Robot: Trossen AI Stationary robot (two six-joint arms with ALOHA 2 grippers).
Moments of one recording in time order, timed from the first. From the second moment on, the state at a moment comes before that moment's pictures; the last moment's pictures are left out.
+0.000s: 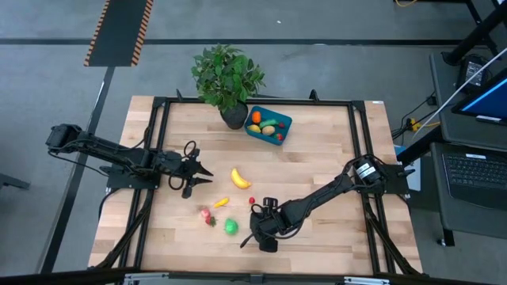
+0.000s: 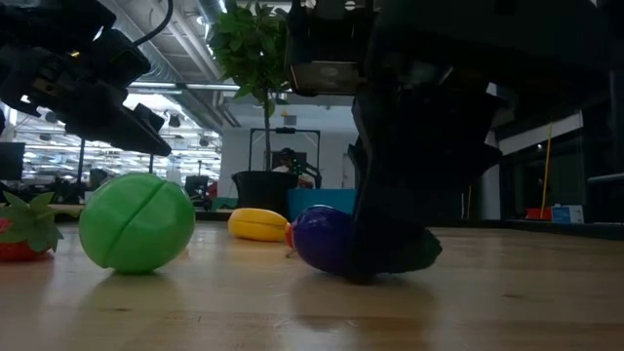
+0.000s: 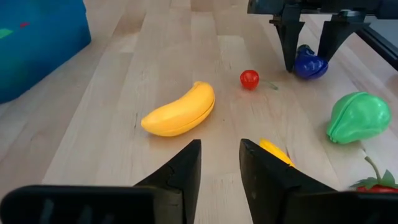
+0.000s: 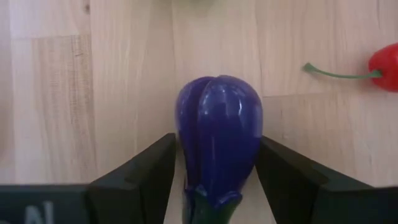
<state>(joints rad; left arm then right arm) -0.11 0.78 0.15 0.16 -0.04 -0.08 0.47 2.16 1.50 -0.51 0.17 0.51</state>
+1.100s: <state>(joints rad) -0.11 0.78 0.15 0.16 -0.04 -0.08 0.44 2.11 1.52 -0.54 0.13 0.52</state>
